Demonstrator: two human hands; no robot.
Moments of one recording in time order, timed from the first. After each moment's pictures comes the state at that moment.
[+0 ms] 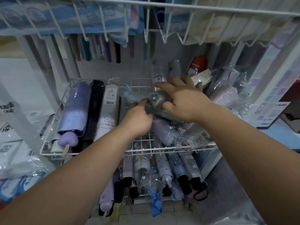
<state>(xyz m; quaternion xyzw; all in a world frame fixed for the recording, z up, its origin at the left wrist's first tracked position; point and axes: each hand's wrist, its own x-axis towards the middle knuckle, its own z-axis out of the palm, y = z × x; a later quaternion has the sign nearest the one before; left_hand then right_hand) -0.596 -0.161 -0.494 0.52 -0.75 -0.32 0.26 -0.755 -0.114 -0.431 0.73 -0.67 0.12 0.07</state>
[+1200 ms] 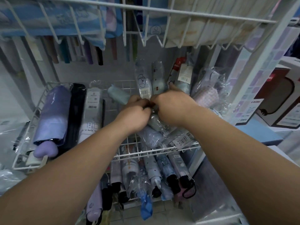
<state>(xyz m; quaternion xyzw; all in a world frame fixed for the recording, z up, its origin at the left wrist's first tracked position) -0.624 -0.176 -0.483 0.45 -0.82 -0.27 0.23 -0.753 -0.108 -0.425 0.74 -0.66 -0.03 0.13</state>
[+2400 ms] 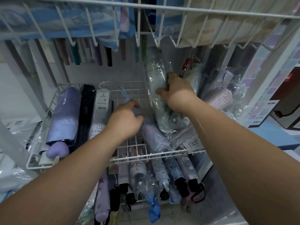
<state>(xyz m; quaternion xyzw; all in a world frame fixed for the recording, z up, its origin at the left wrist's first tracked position) -0.586 -0.183 -0.498 0.53 -0.78 -0.20 0.27 -0.760 -0.161 -0.427 0.58 -0.76 0.28 -0.07</state>
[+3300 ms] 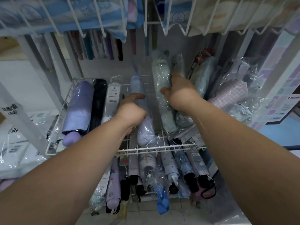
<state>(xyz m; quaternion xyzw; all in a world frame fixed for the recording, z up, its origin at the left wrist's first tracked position) -0.585 -0.193 -0.505 0.55 -0.64 -0.38 0.38 -0.744 -0.161 -0.443 0.59 -0.76 0.27 -0.10</state>
